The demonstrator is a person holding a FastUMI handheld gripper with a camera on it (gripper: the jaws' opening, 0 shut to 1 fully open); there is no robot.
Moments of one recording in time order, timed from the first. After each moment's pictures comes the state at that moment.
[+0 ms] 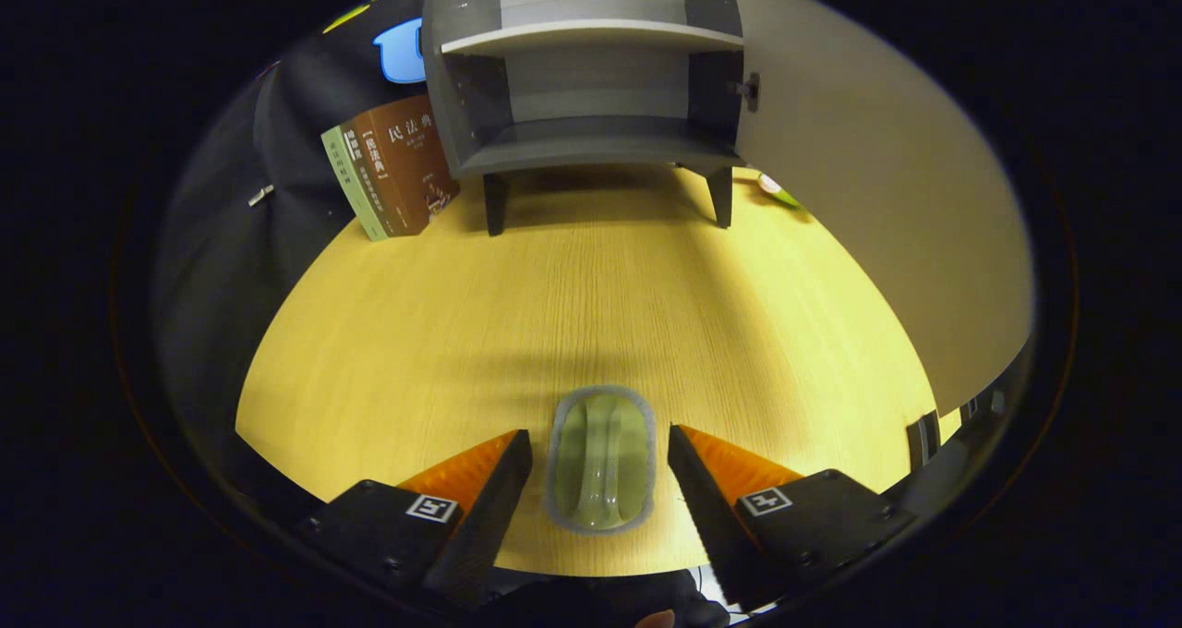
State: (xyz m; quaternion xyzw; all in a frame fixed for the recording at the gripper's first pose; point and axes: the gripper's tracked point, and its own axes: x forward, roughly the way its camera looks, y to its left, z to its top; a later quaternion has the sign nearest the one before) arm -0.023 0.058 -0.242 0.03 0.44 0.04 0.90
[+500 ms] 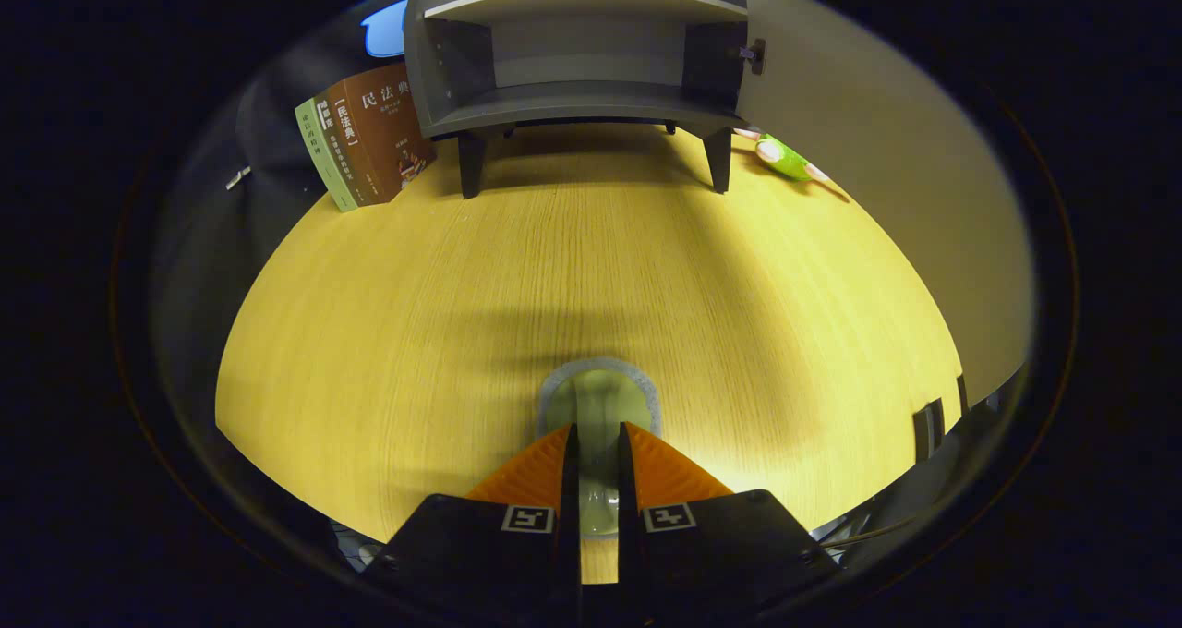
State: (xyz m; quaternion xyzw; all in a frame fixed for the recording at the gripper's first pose) arm -0.029 0.045 -0.249 0.01 0.47 0.02 0.88
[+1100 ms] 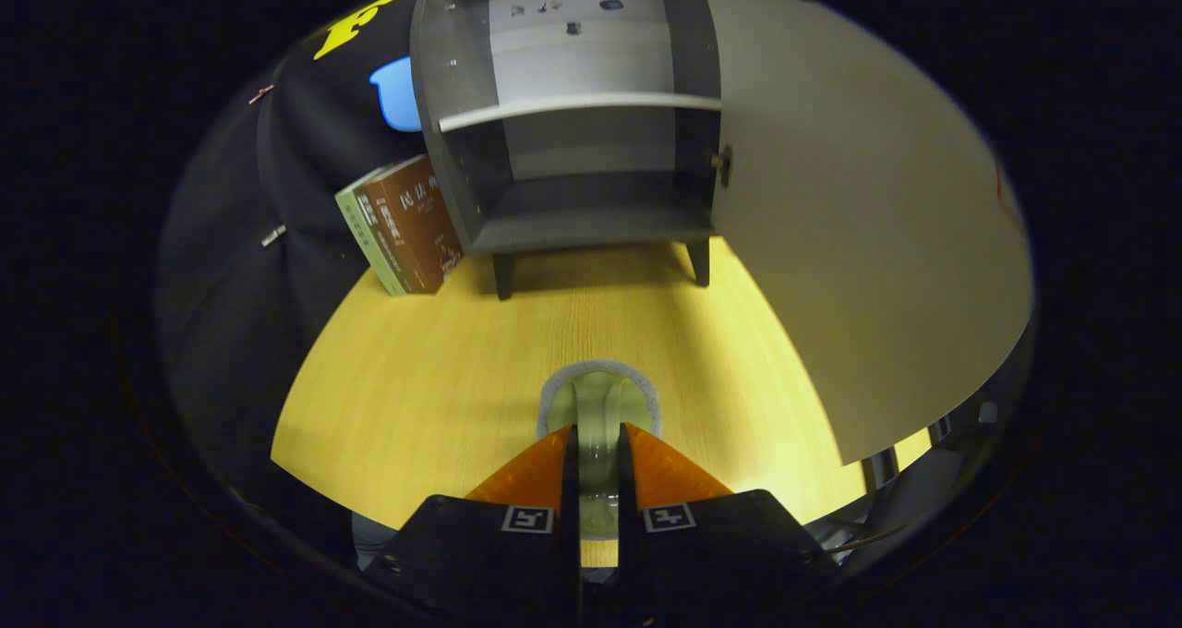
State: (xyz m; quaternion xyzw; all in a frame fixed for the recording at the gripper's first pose) arm -0.006 0.032 -0.084 0.06 0.37 0.04 0.93
